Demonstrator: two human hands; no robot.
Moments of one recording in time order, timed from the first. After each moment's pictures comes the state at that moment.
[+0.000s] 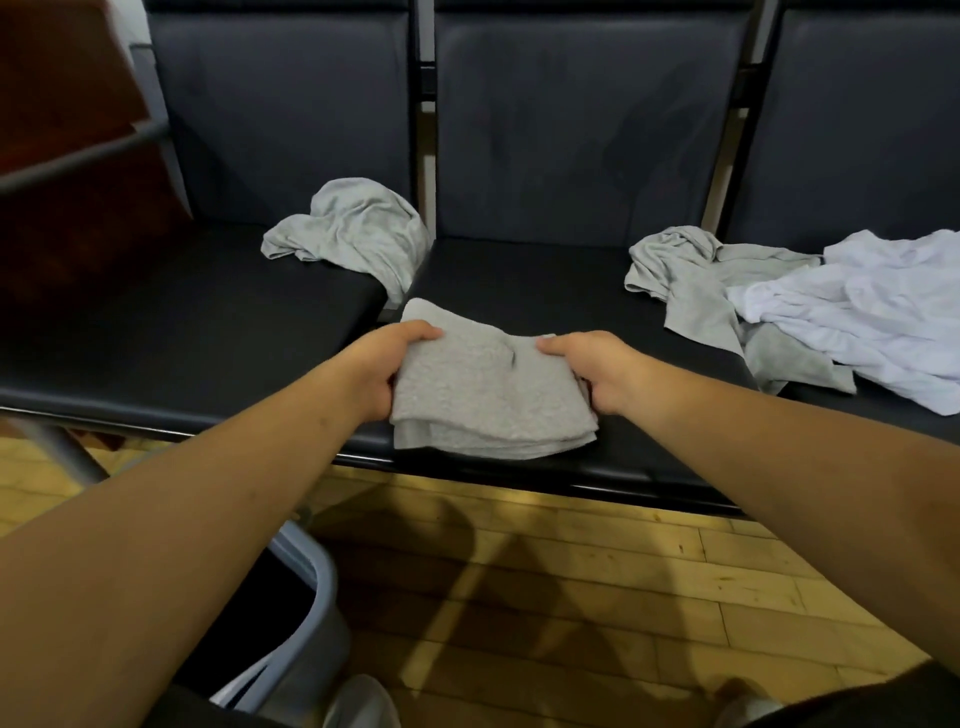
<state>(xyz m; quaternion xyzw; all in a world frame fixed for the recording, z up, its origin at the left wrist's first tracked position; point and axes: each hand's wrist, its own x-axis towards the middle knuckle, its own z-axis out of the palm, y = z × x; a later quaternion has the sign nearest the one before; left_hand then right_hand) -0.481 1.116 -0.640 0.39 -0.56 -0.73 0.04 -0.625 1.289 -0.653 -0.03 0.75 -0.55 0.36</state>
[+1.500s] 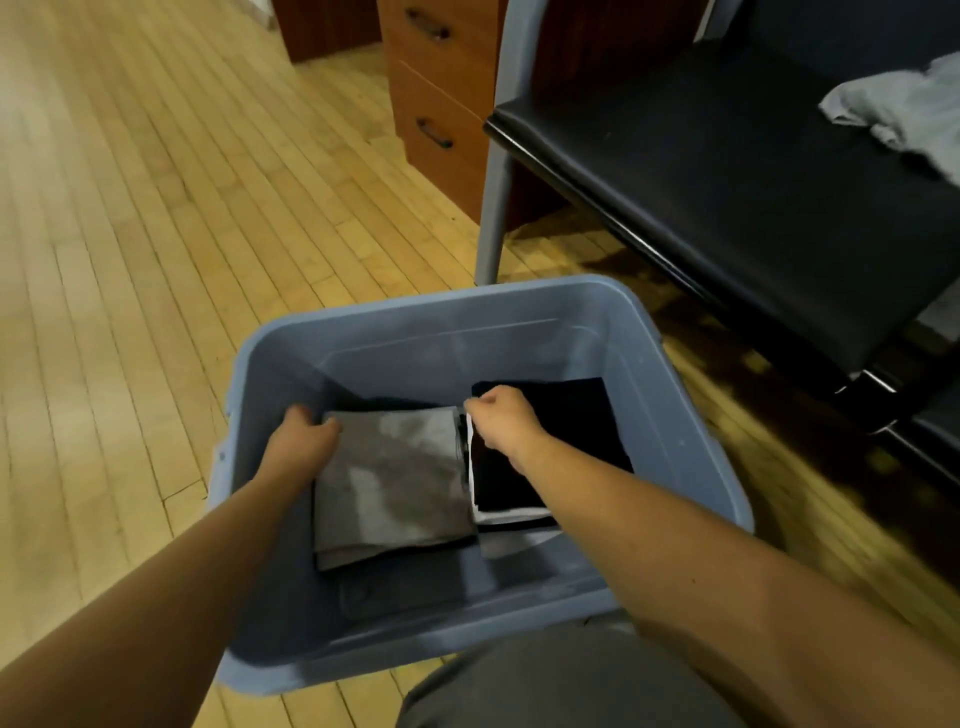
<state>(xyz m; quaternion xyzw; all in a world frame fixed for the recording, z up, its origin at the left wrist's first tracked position) 0.048 0.986 -0.871 0.79 -0.47 -0.38 0.14 -0.187 0.980 -0.881 -0.44 0.74 -0.21 0.46</state>
